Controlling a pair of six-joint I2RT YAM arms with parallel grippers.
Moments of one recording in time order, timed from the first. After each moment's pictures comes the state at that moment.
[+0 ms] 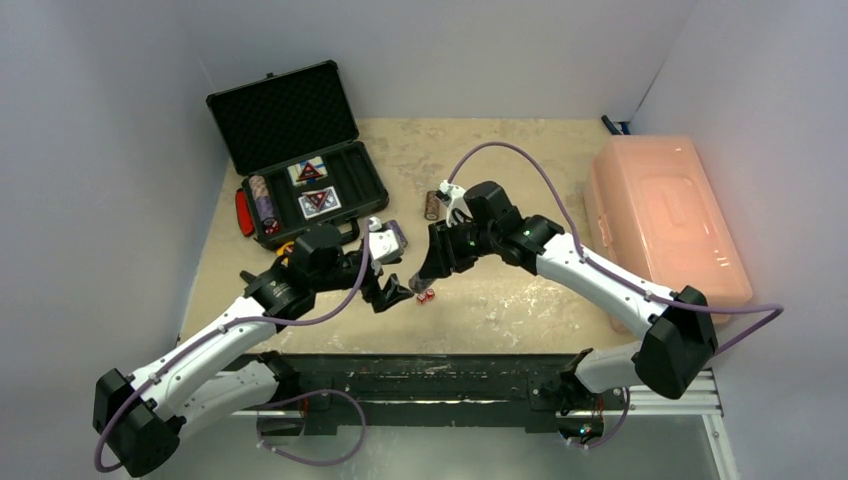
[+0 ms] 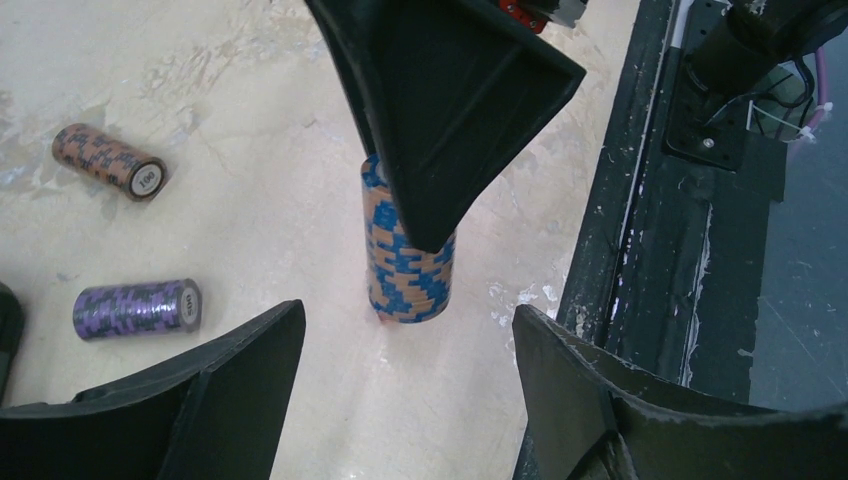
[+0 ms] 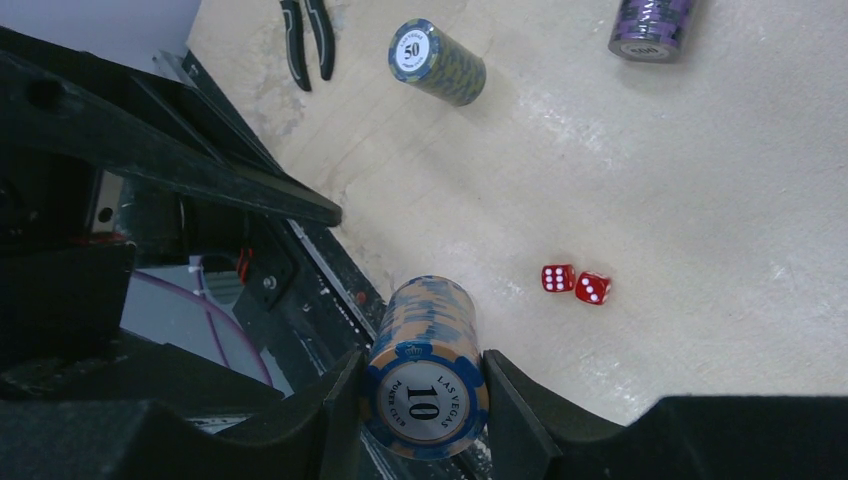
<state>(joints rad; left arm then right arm) -0.68 0.90 0.70 -0.22 0.49 0.16 0.73 1.37 1.10 -0.47 -0.42 0.41</state>
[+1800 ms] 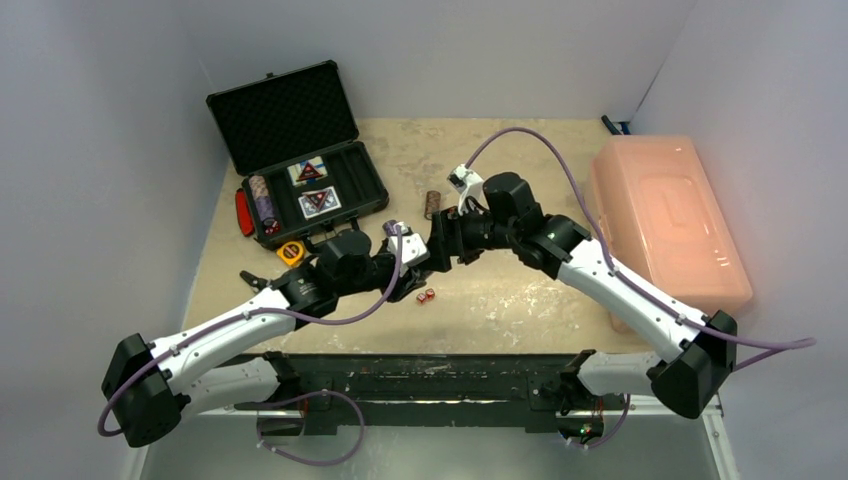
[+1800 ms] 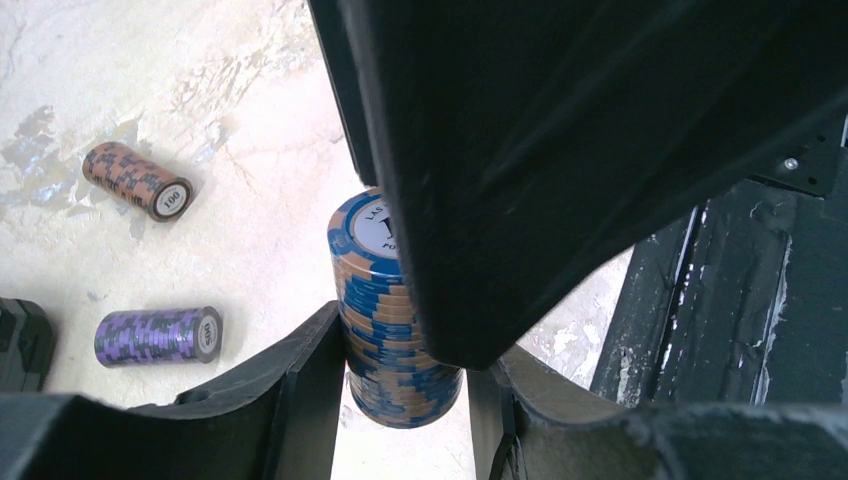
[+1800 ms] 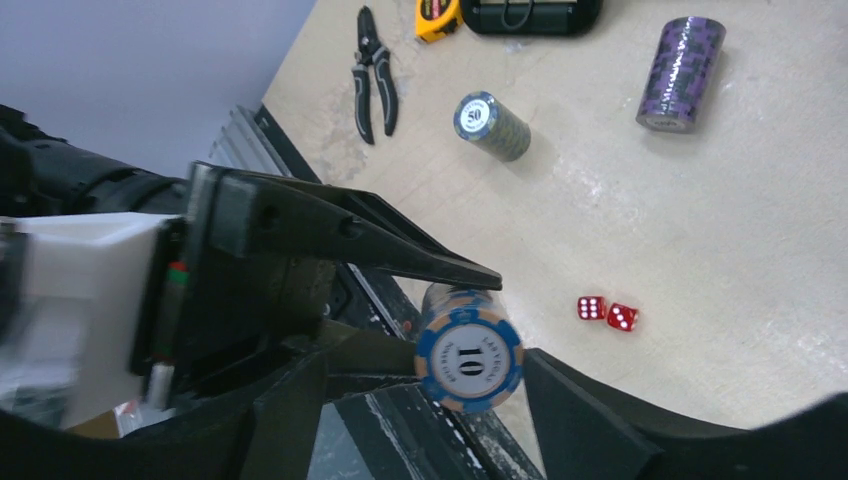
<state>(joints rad) -0.84 1.04 0.72 -0.09 0.24 0.16 0.73 1.26 1.15 -0.48 -0.43 0.46</state>
